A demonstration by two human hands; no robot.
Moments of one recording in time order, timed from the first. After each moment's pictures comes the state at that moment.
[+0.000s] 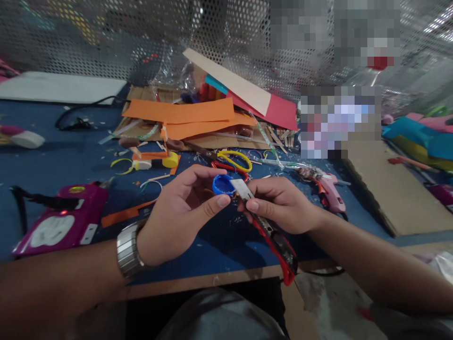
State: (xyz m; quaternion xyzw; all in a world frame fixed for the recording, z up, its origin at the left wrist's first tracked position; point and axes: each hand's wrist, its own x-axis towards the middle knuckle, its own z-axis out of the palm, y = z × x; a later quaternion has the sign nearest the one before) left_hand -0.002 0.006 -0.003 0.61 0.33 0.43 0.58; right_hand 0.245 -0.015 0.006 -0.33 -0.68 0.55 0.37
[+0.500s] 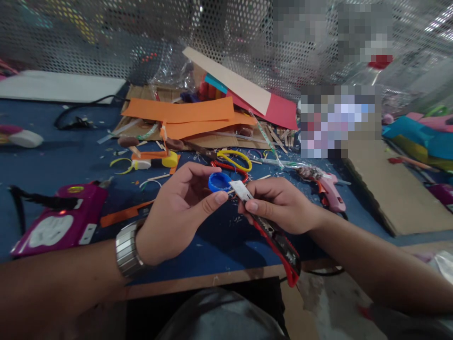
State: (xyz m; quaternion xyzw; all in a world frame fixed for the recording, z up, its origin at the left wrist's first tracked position) left_hand -0.001 0.007 -0.005 0.60 0.34 0.45 0.57; right_hand 0.245 -0.016 0.007 -0.34 -0.67 0.56 0.35
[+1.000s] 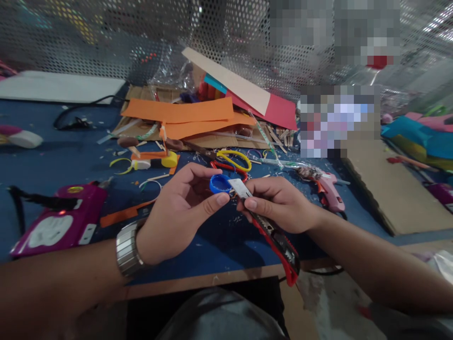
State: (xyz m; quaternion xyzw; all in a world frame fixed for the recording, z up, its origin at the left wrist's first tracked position) left_hand 0.000 0.008 -0.006 0.60 0.34 0.45 0.57; right_hand 0.243 -0.015 0.005 -0.33 -0.66 0.57 0.36
